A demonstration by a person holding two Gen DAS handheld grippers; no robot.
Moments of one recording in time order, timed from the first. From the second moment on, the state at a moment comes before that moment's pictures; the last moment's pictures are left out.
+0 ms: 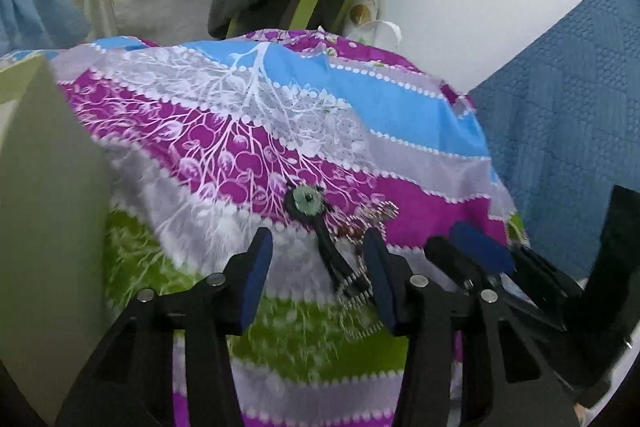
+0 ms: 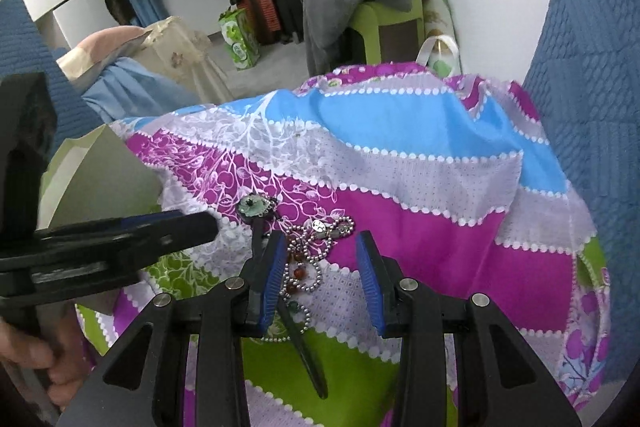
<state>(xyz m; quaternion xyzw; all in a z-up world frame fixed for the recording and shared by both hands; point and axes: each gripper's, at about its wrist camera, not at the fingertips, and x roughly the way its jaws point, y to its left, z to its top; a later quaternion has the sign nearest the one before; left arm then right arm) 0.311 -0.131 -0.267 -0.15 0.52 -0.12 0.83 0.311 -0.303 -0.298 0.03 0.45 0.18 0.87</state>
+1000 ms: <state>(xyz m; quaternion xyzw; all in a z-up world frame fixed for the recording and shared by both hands) 0.319 -0.127 -0.265 -0.11 0.51 -0.15 0.84 0.329 -0.279 -0.333 0.01 0.50 0.20 0.84</state>
